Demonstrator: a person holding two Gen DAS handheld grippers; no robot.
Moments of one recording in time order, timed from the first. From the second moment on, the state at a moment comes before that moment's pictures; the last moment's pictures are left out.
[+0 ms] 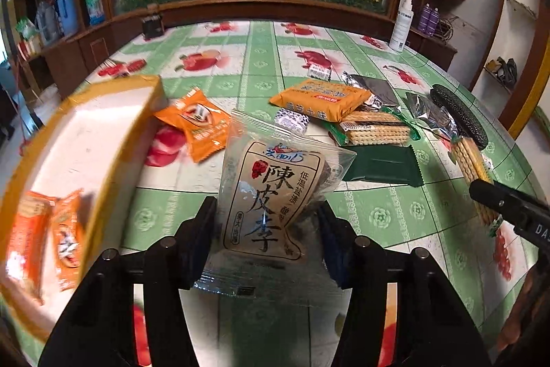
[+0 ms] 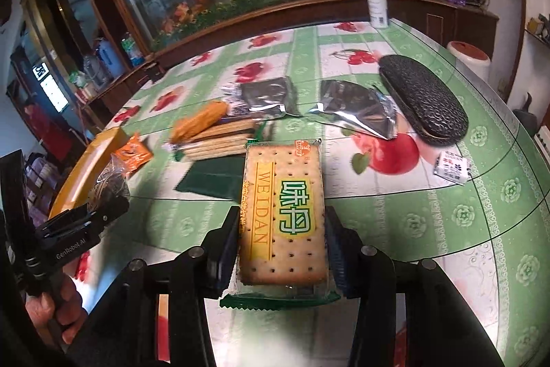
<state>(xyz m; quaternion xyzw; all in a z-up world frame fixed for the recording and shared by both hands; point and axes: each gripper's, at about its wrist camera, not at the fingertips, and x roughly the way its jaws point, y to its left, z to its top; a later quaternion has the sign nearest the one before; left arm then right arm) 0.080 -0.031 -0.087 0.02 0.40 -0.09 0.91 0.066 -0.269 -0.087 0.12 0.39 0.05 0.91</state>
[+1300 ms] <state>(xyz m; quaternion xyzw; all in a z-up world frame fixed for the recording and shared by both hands) 0.025 0.115 -0.043 -0.02 0.34 0.07 0.94 0.060 -0.098 -0.030 0.05 0.35 0.24 0.90</state>
